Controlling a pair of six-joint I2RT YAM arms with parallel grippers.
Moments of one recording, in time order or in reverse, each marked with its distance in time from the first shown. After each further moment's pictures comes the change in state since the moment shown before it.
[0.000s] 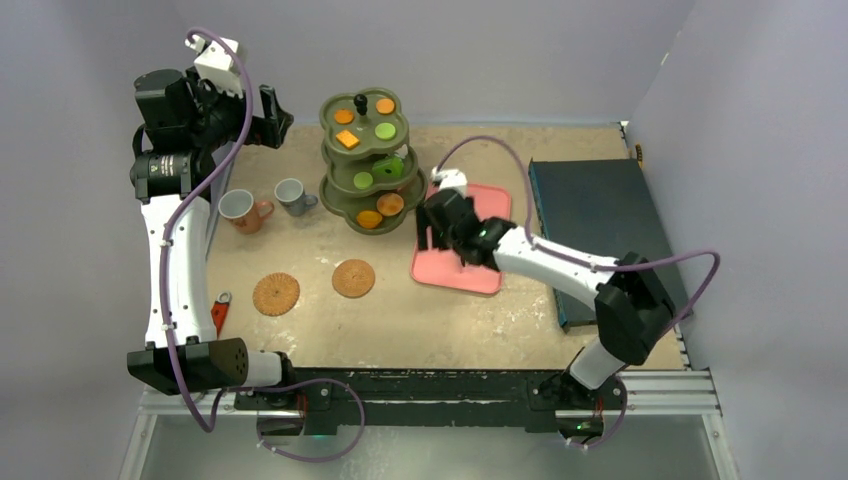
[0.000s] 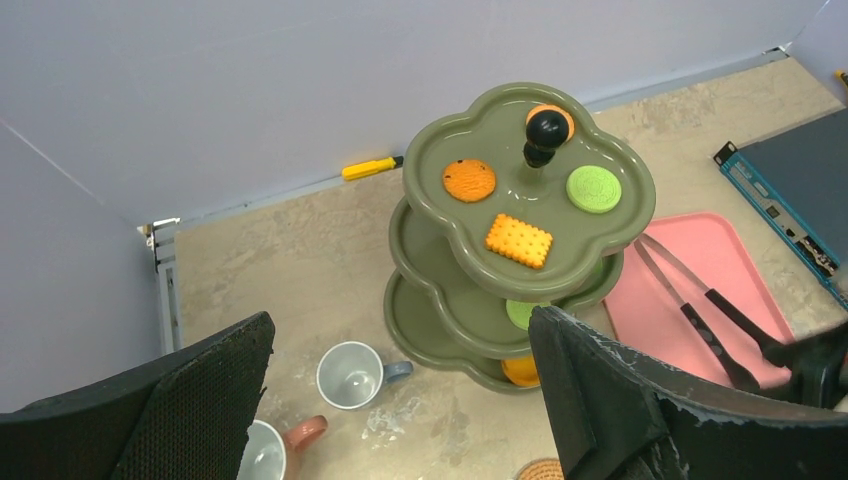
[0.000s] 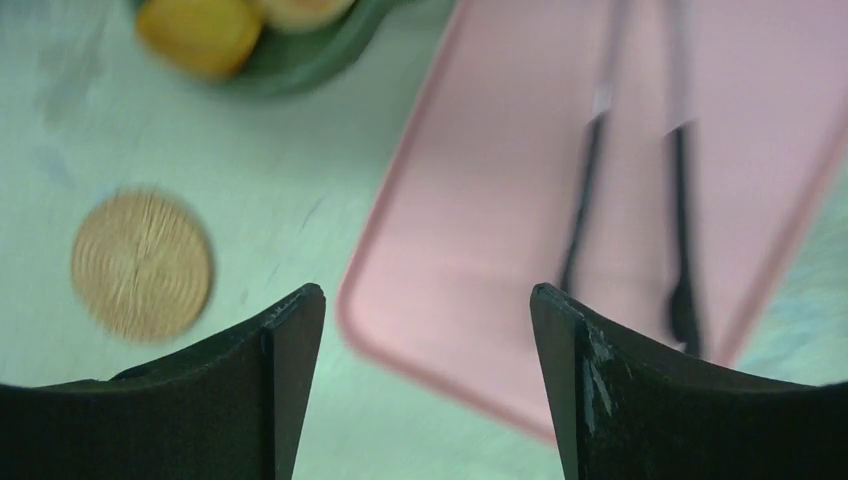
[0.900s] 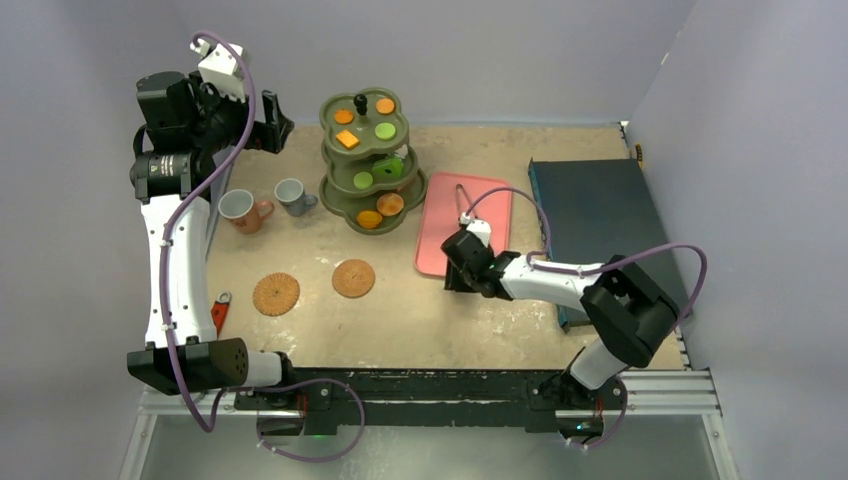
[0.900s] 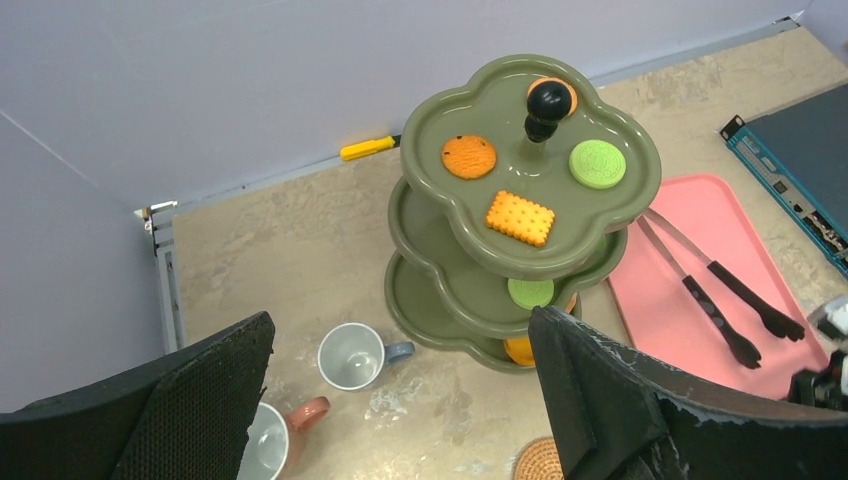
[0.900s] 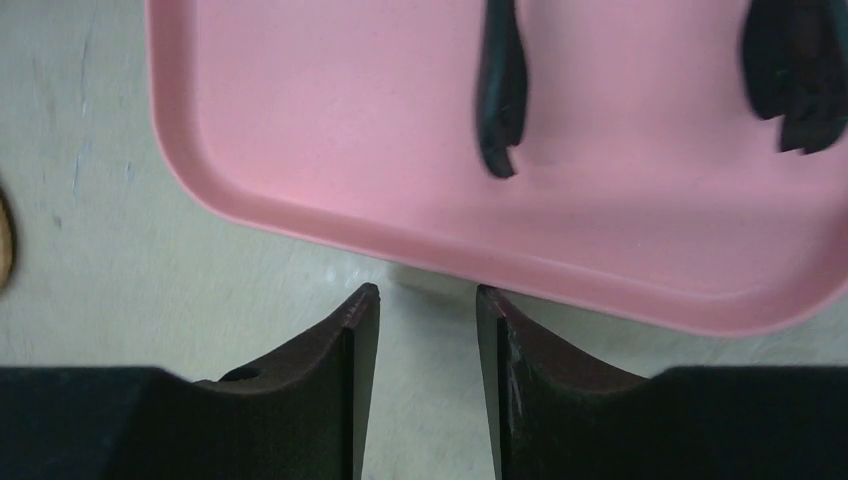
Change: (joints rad) left arm 0.000 0.000 0.001 -0.050 0.000 0.035; right arm 0.094 -0.028 -0.390 0.111 -0.083 0.328
